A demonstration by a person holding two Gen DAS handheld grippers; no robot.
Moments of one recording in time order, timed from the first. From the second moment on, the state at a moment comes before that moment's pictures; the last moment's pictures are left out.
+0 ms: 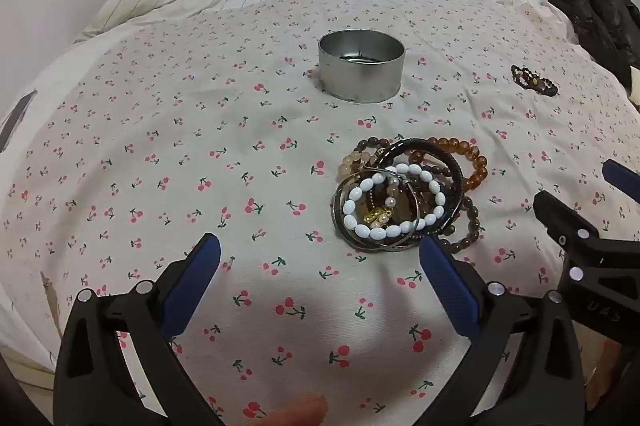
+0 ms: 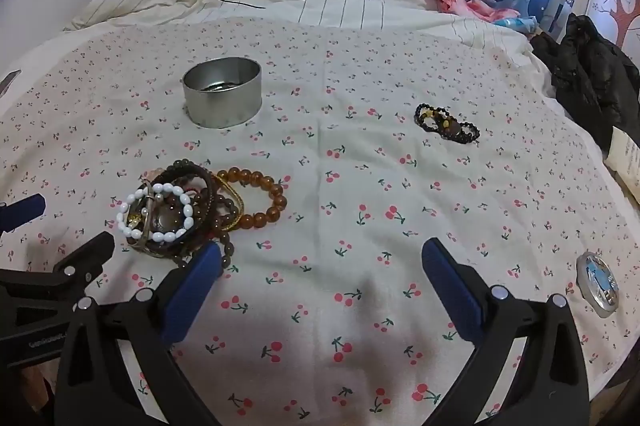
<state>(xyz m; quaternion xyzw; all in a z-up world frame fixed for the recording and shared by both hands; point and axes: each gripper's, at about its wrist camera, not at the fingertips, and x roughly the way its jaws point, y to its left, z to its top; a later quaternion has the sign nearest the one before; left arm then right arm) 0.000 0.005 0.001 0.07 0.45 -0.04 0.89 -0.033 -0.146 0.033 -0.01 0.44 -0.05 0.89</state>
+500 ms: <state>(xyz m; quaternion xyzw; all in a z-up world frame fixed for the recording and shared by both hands) 0.004 0.016 0.002 0.00 0.49 -0.16 0.86 -0.049 -0.162 0.046 0.00 0.43 -0.02 0.90</state>
